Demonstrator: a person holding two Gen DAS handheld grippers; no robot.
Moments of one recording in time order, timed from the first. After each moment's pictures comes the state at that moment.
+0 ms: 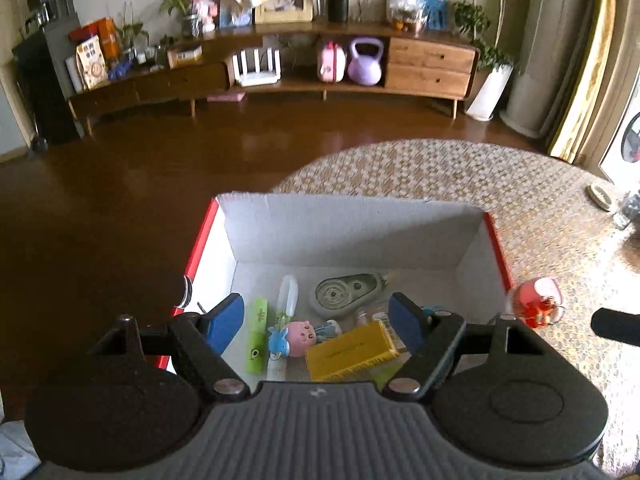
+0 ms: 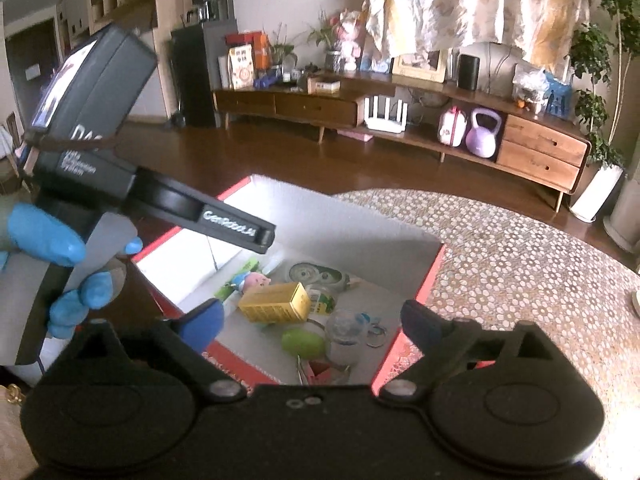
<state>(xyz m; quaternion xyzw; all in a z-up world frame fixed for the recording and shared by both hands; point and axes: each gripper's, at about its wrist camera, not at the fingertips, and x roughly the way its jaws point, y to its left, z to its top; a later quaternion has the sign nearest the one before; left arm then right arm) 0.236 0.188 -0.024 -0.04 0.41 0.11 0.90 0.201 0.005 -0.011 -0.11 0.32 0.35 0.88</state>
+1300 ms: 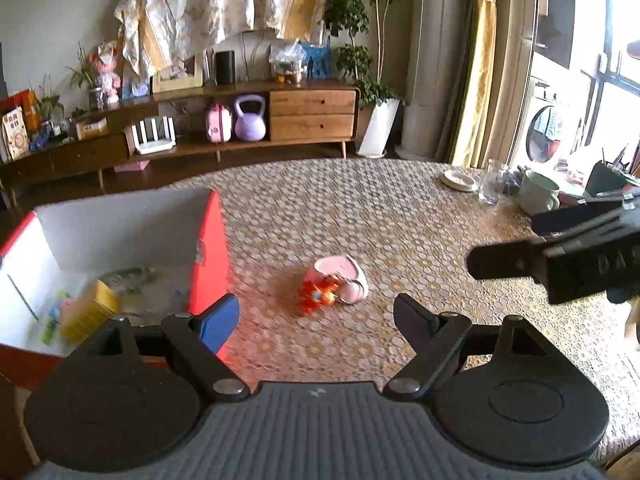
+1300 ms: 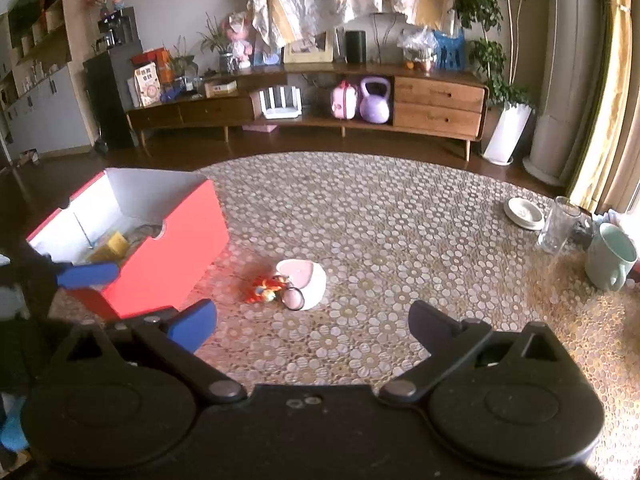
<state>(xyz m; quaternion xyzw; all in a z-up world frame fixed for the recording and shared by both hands) 0.192 -0.040 -0.081 -0.01 0.31 -0.01 0.95 0.249 -0.209 -0.044 -0.07 0.35 0.24 0.90</state>
